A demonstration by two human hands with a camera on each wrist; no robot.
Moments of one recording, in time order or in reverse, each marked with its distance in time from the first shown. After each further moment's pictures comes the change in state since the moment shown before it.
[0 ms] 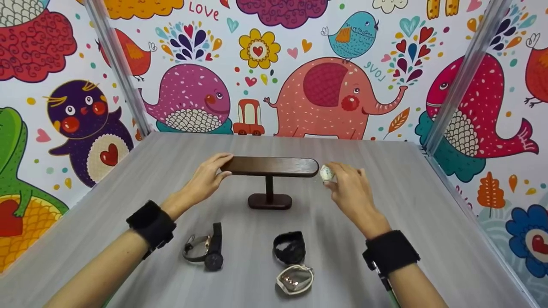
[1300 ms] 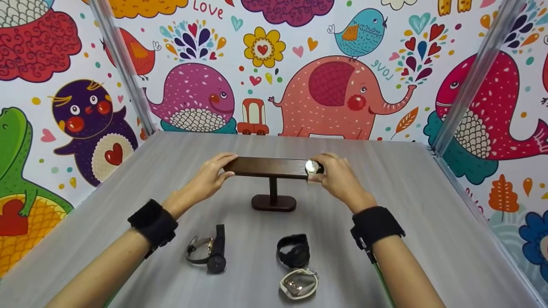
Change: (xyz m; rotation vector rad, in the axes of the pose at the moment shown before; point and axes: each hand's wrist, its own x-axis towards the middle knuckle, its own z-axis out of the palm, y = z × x) left_hand 0.005 0.000 -0.006 -0.043 -0.074 -0.047; right_hand 0.050 0.005 0.027 0.169 -0.224 -0.056
